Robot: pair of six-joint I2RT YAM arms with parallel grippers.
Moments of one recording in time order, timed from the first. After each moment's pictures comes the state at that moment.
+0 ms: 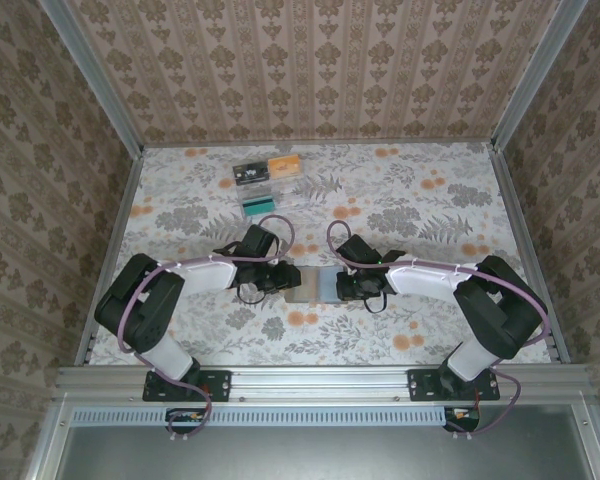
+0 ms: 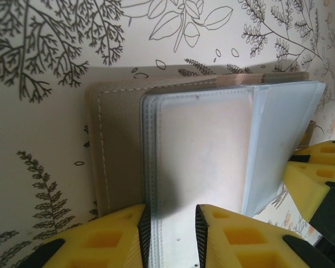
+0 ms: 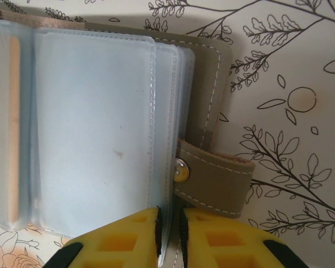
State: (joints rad) left arm -0.64 1.61 0.72 -0.14 0.48 -0.72; right arm 0.69 1.59 0.80 -0.38 -0.06 0.61
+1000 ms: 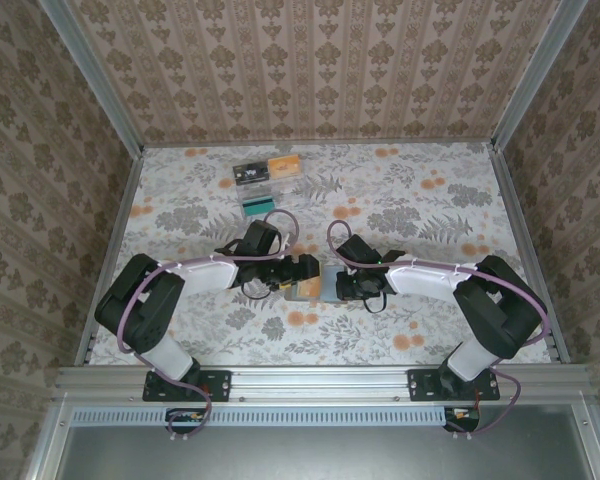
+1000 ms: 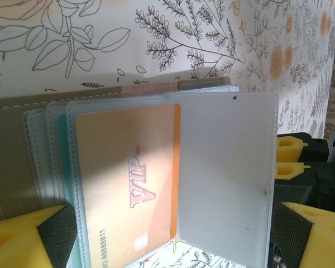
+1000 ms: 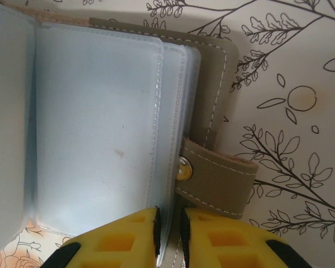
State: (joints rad) left arm -0.66 1.61 0.74 -0.02 0.58 -0.74; right arm 0.69 1.59 0.80 -0.38 -0.06 0.63
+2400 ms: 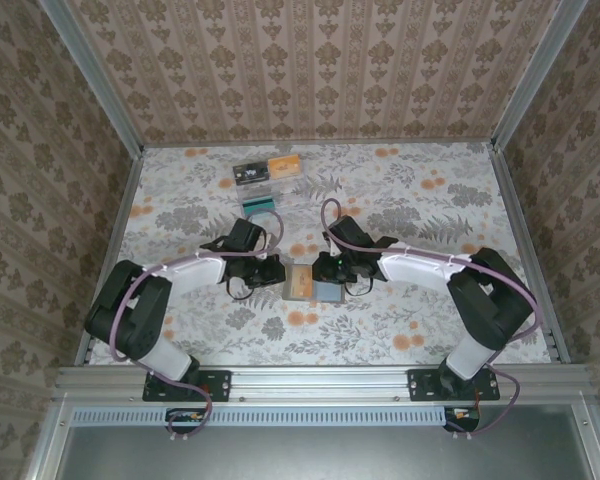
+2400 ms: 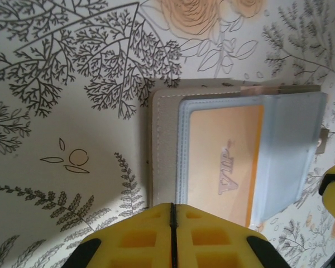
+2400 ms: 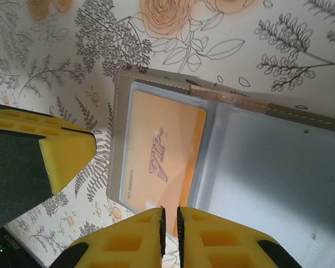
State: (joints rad) left arm -0.55 1.56 0.74 -0.26 0.44 -0.59; right arm 0.68 1.67 0.94 -0.25 -0.29 0.75
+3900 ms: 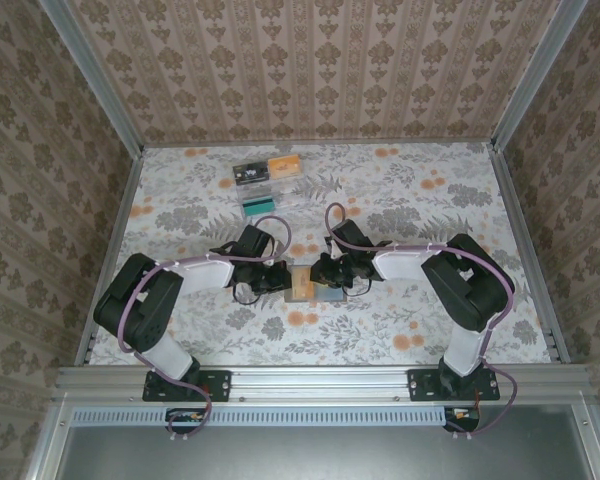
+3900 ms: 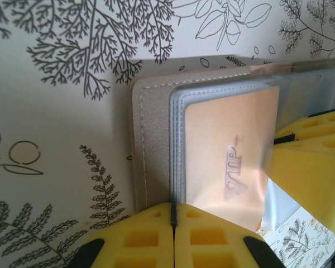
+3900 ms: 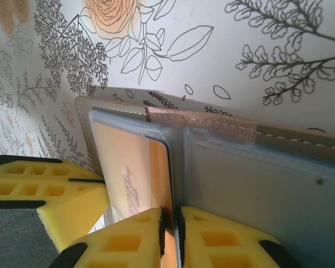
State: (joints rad) left arm -0.61 1.61 0.72 -0.19 0.45 -0.65; right arm 0.63 1.80 0.89 -0.06 -0.44 0.87
